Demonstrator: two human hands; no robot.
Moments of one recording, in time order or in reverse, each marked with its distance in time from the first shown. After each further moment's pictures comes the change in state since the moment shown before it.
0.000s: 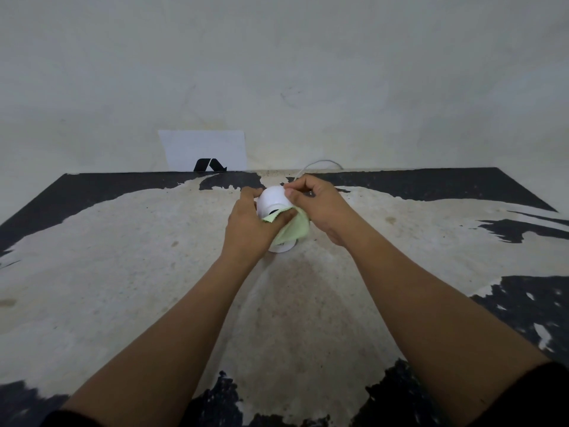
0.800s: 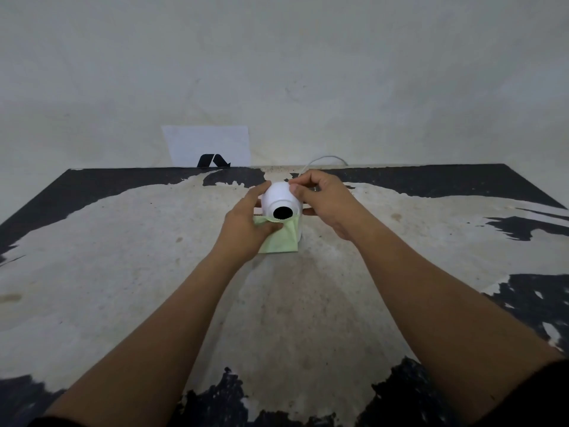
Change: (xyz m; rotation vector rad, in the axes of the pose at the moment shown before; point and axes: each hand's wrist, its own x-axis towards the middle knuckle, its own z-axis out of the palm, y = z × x) left_hand 0.005 -0.019 -0.019 0.030 -0.161 0.056; right_hand 0.006 0.002 -0.002 0.039 -0.019 0.024
